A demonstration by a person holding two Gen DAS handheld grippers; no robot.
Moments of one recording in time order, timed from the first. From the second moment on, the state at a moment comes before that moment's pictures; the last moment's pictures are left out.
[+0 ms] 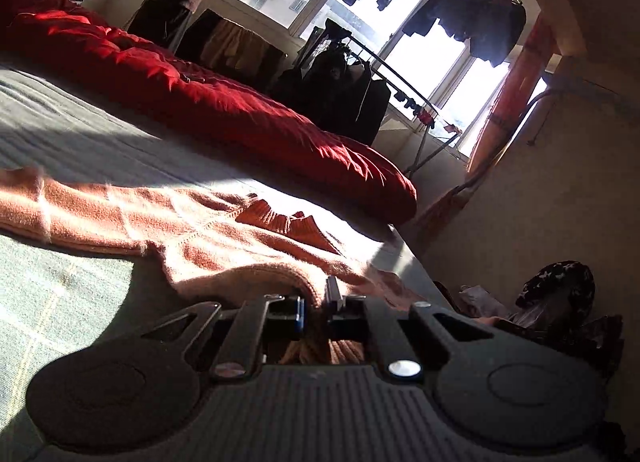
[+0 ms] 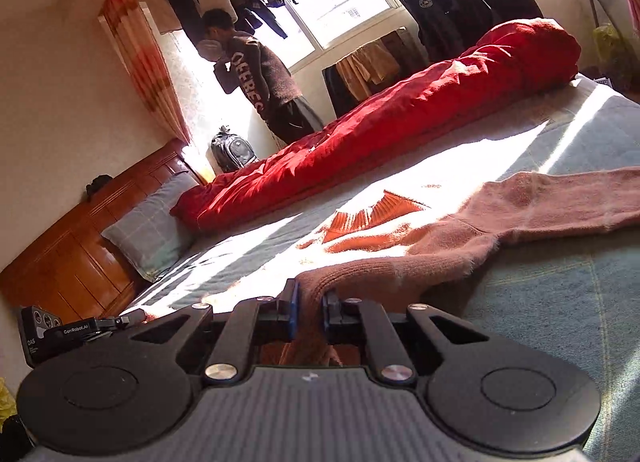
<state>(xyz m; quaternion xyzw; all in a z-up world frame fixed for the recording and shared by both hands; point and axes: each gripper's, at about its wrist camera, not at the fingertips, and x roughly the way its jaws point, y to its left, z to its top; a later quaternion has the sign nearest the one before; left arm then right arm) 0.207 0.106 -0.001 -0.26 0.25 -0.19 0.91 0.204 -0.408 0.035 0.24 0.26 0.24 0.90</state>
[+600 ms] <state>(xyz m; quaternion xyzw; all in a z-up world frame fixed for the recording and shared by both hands) 0.232 0.131 -0.080 -0.26 0.36 -0.14 0.89 0.219 -0.441 -0.067 0.30 0.39 0.18 0.85</state>
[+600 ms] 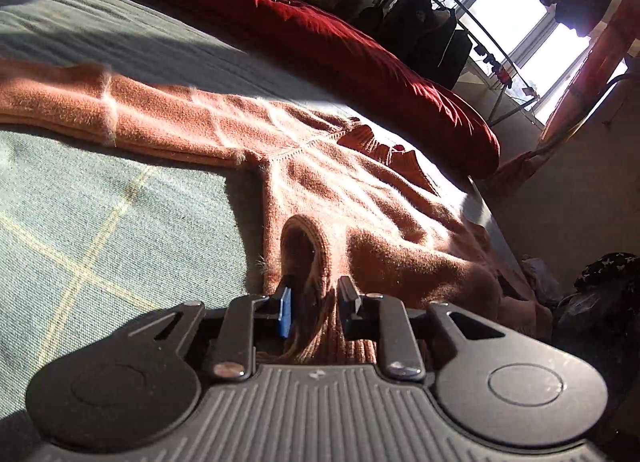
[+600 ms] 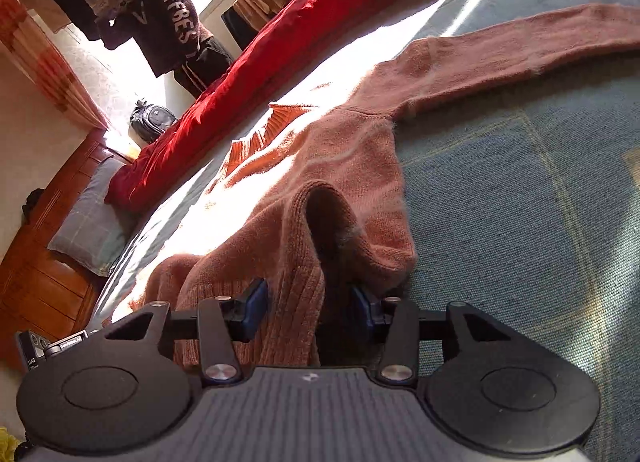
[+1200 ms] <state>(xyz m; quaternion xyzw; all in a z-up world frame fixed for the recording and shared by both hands) 0.214 0.121 -0.110 -0.26 0.37 -0.19 0.87 0.195 -0.409 -0.089 0.26 0.38 0.29 0.84</state>
